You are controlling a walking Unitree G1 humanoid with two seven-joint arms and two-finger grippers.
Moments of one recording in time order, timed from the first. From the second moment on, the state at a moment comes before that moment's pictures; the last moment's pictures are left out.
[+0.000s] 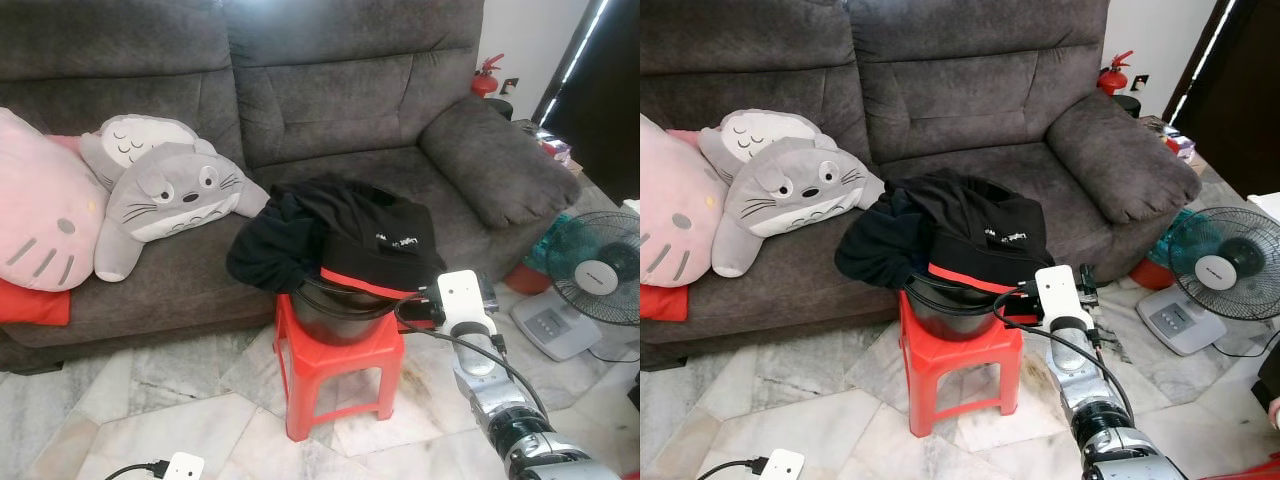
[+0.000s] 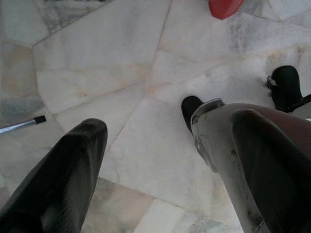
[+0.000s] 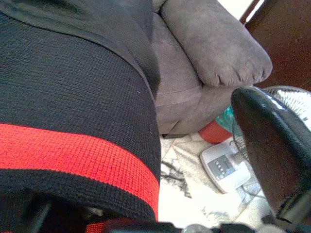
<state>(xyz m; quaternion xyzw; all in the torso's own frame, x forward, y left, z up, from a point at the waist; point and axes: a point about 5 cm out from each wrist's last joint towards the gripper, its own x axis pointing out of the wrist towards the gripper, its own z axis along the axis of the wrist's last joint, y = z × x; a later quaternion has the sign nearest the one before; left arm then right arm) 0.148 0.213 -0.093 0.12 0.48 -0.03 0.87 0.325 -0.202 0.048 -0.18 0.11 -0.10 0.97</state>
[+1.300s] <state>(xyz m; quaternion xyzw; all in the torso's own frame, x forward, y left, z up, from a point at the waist) 0.148 0.213 -0.093 0.13 0.48 -0.04 0.87 0.325 -0.197 0.048 -0.17 0.10 -0.08 0.98</state>
